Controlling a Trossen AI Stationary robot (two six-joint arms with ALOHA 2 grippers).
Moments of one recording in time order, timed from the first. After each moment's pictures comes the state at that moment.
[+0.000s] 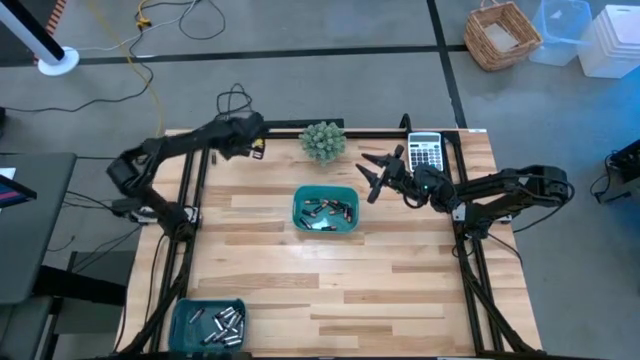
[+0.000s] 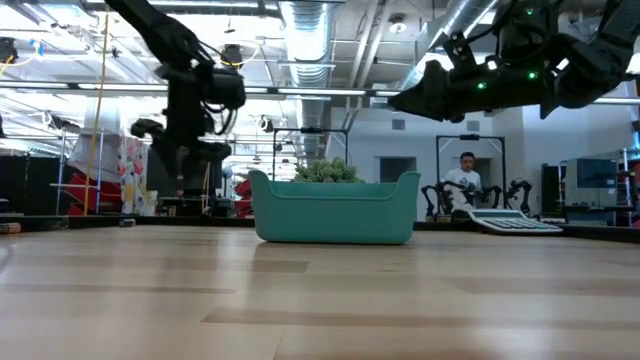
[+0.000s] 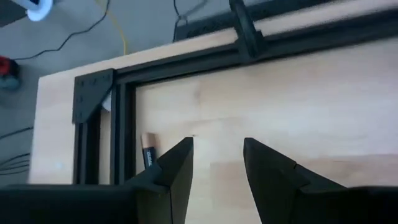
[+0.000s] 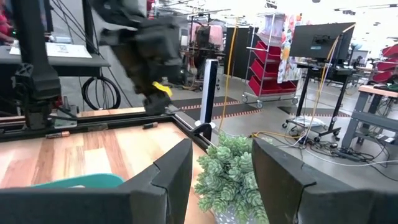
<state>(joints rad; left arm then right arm) 0.75 1.56 1.07 -0.79 -0.63 -0.57 -0.27 1.33 0.36 1.06 0.28 -0.11</state>
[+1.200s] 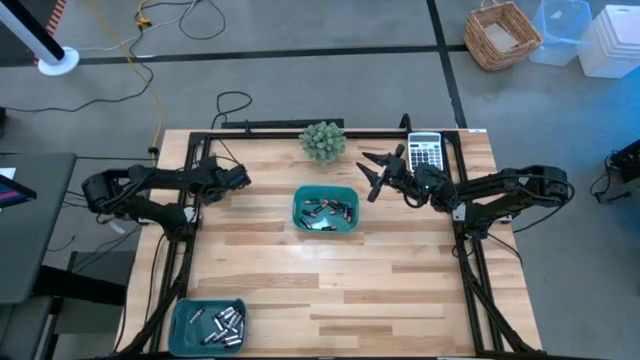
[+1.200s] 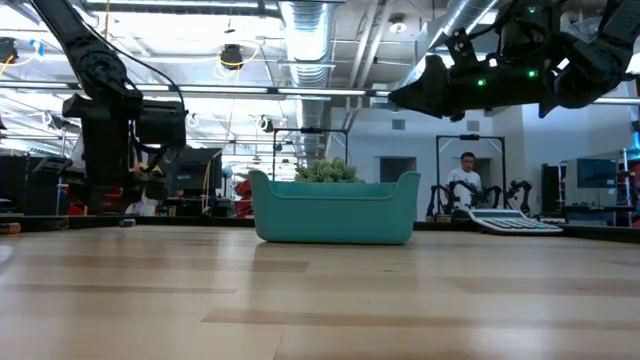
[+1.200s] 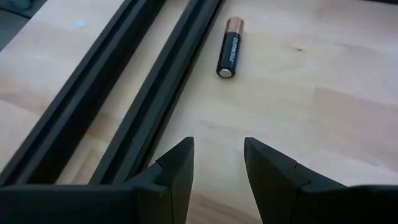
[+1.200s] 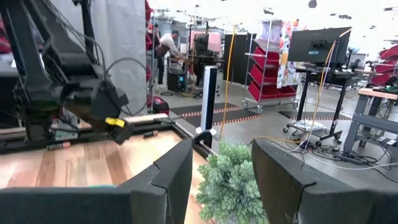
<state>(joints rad) 0.57 1.31 0.44 -0.51 -0.82 -1.26 -0.27 1.33 0.36 1.08 0.29 -0.10</state>
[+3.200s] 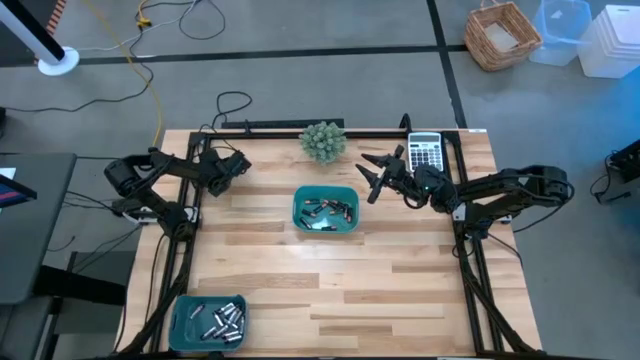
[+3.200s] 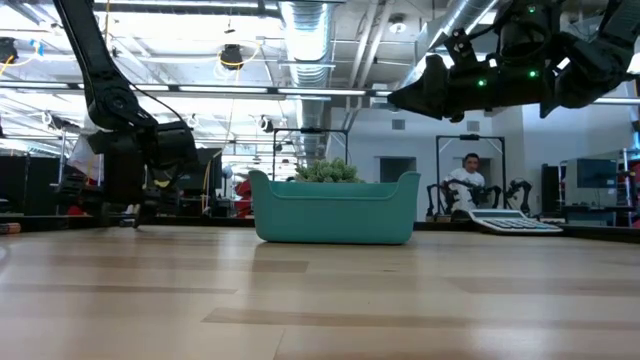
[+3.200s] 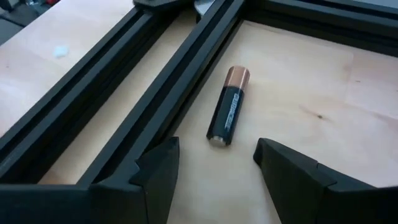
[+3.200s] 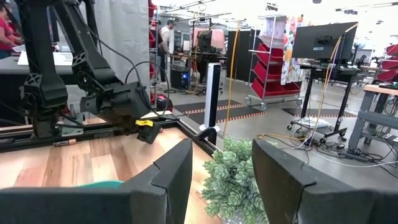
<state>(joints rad) 0.79 1.56 0.43 -0.09 -0.88 -1.08 -0.26 1.33 0.36 1.07 0.29 -0.09</state>
